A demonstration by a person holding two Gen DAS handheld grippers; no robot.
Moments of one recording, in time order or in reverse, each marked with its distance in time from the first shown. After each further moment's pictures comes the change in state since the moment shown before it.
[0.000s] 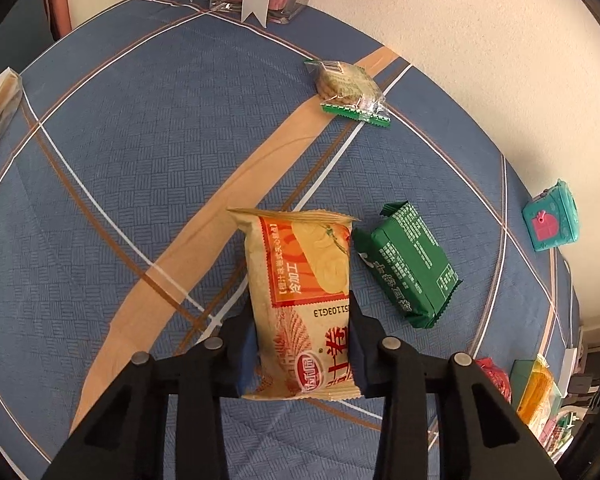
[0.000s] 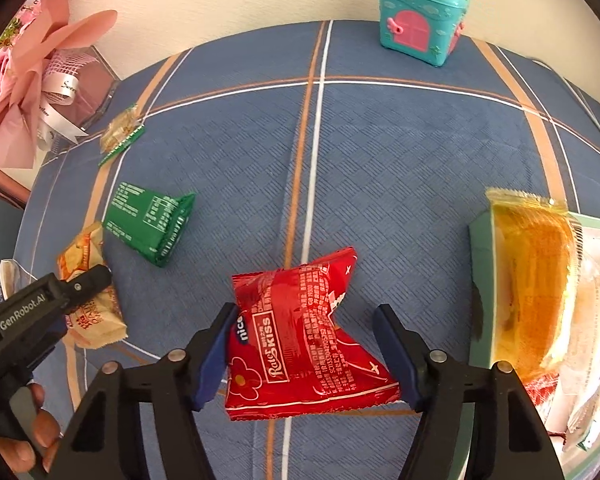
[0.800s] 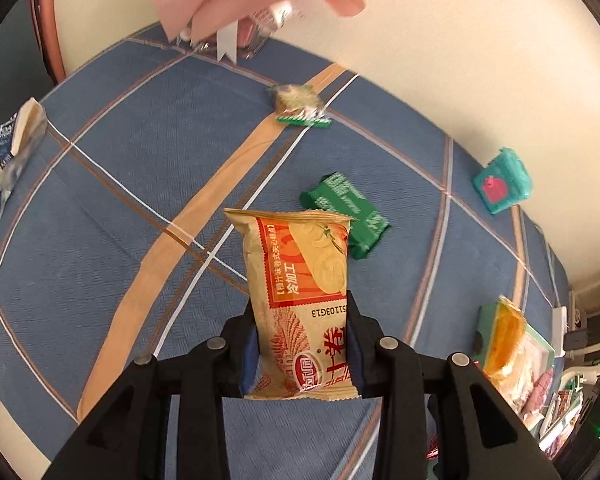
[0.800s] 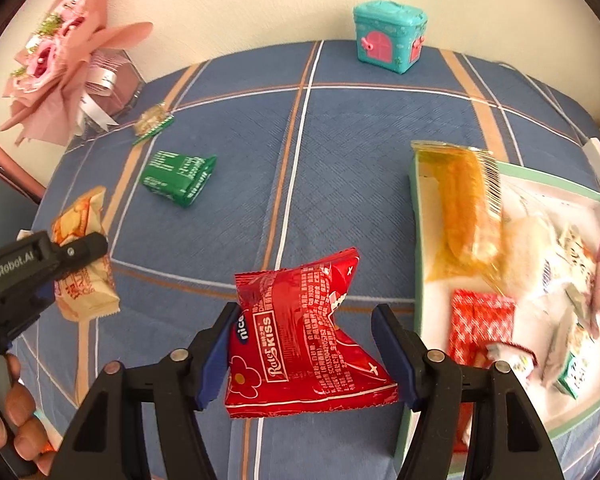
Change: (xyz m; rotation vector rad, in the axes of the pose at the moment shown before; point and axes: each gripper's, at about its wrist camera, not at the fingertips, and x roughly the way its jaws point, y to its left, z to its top) left arm -0.080 -0.018 -0.052 0.110 -0.080 -0.021; right arm -0.062 -0.009 -0.058 -0.026 -0.077 0.015
